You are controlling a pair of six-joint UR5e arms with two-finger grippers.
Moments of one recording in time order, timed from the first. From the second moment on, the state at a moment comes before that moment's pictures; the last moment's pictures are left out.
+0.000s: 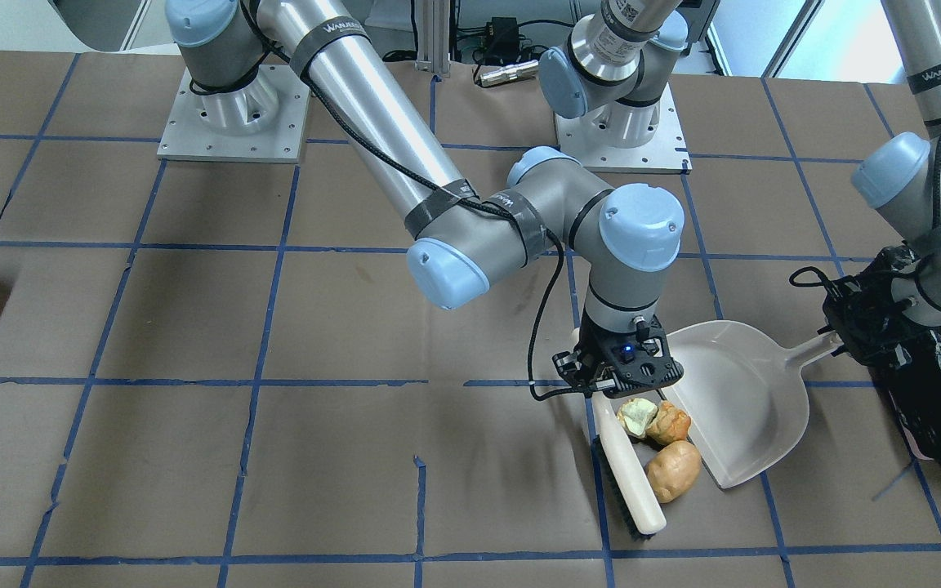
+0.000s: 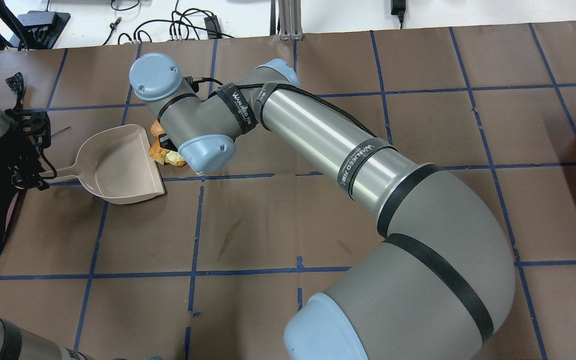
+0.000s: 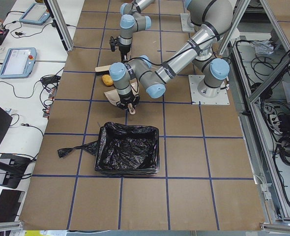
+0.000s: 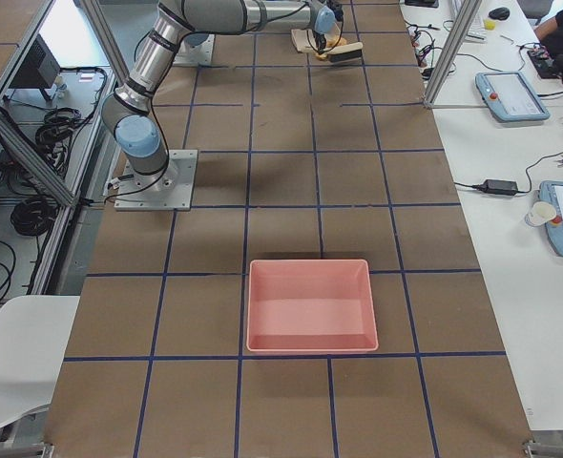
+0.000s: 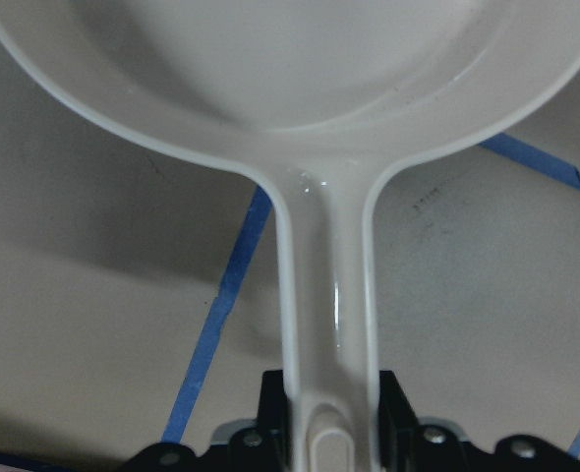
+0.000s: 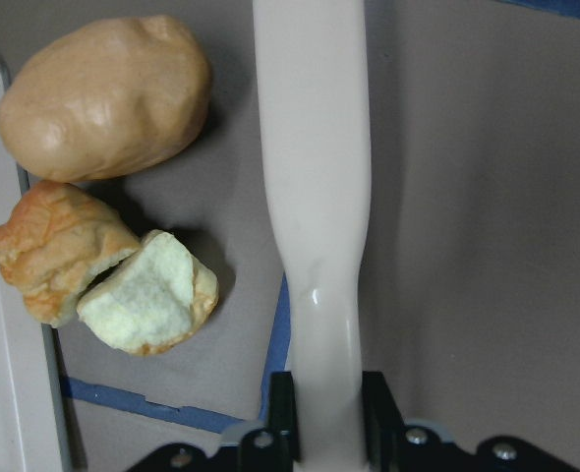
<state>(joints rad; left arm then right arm) -1.01 -1.93 -1.76 -1.12 1.71 1.74 2.24 -0.74 1.06 -2.09 -1.60 0.44</state>
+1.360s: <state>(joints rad) -1.01 -1.92 -1.77 -1.12 1.71 1.73 2.47 -0.74 0.96 -2.06 -1.63 0.78</state>
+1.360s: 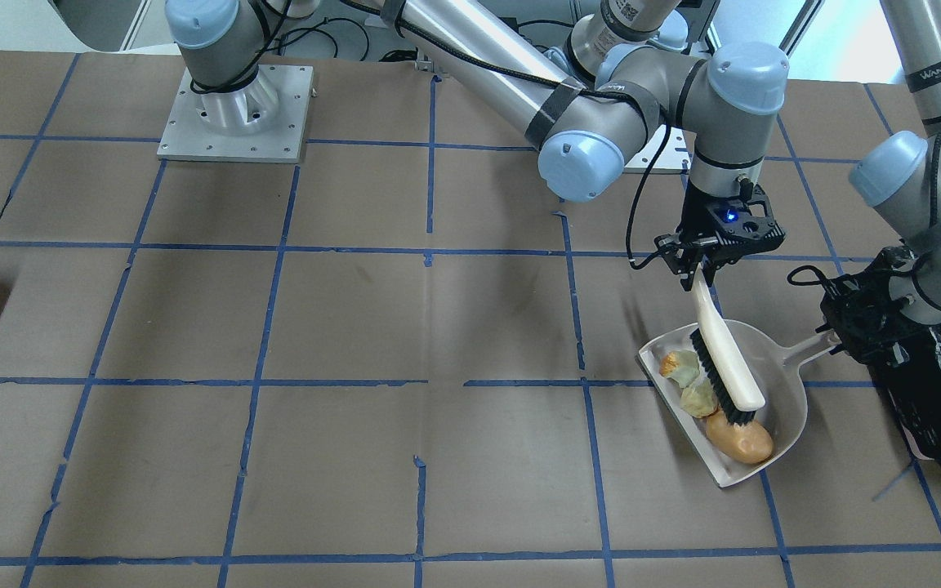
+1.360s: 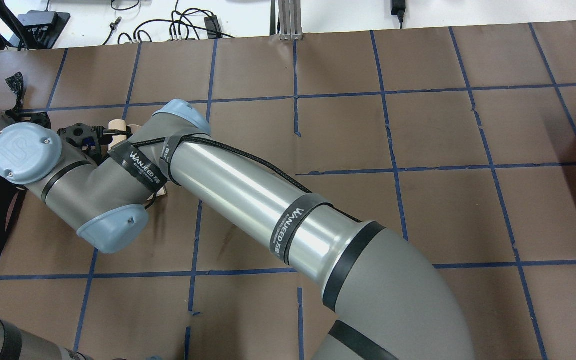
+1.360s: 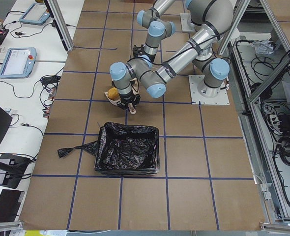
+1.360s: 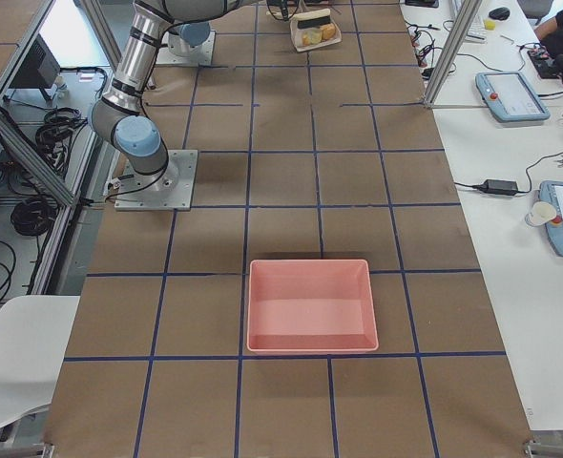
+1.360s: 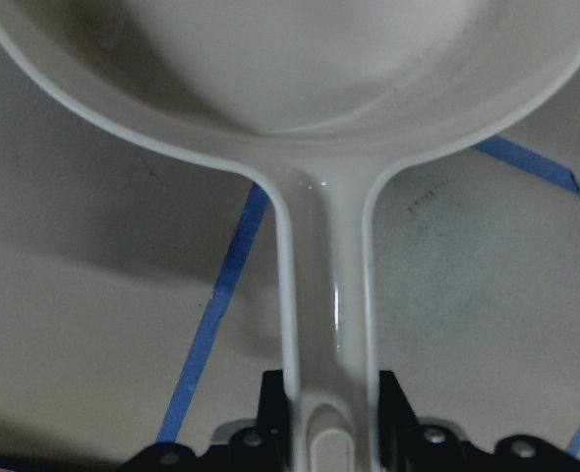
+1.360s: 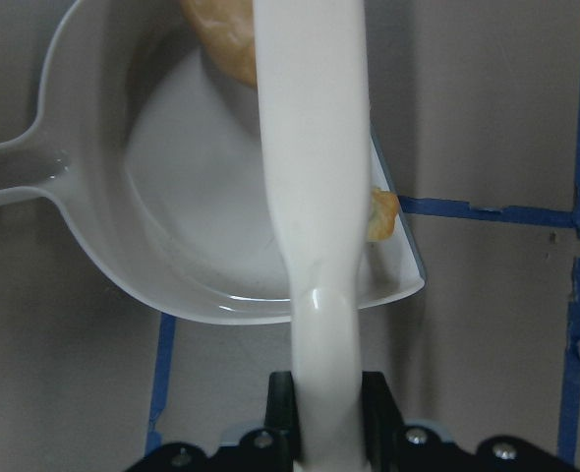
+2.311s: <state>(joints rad) -1.00 -1.91 -1.78 -1.12 1.64 1.74 2.34 -0.84 1.13 -2.04 -1.64 0.55</state>
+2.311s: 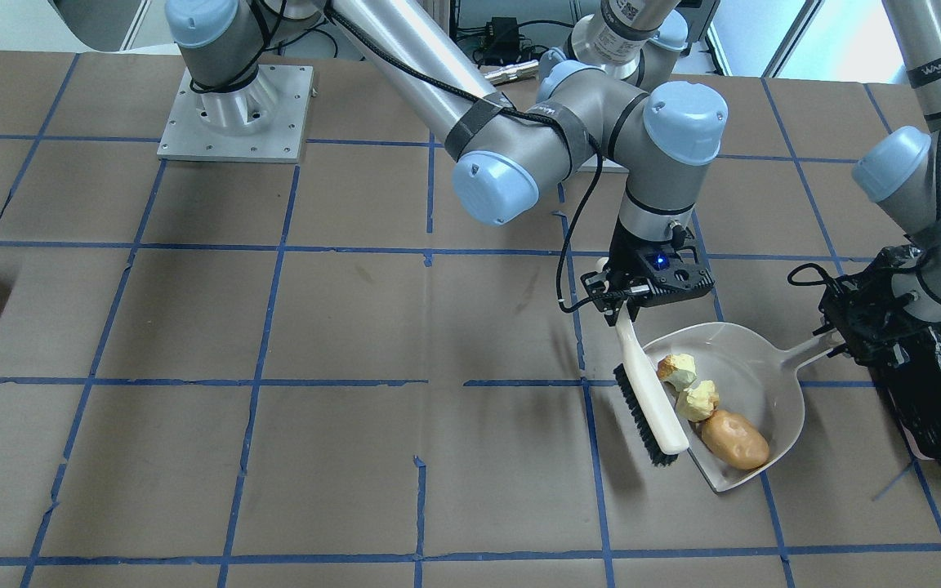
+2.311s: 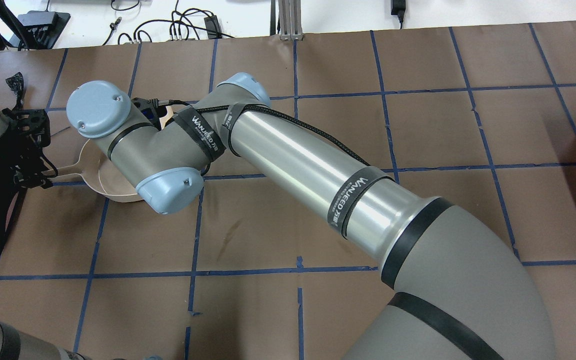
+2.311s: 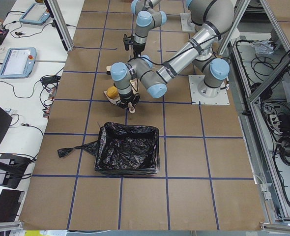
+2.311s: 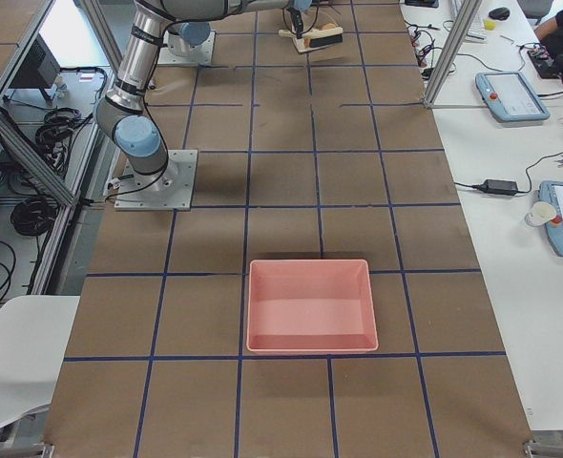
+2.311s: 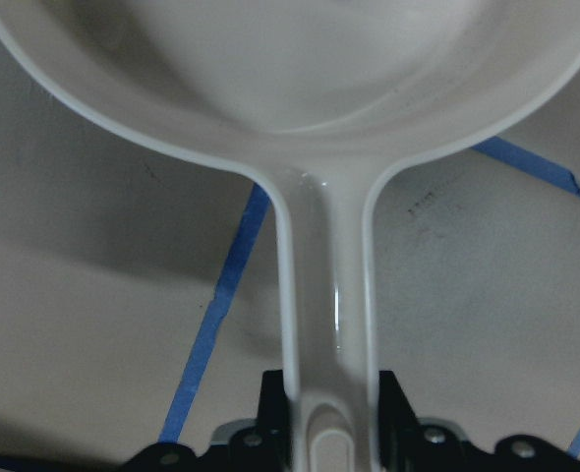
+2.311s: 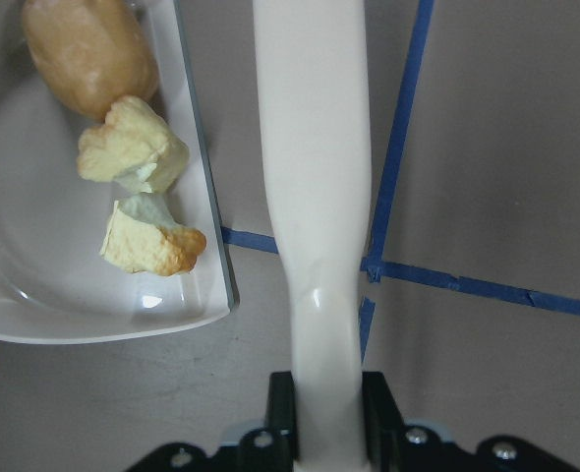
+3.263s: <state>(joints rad) -0.96 -1.90 -1.80 -1.11 1.57 1.75 2.45 -0.75 1.03 -2.09 -1.65 0.74</state>
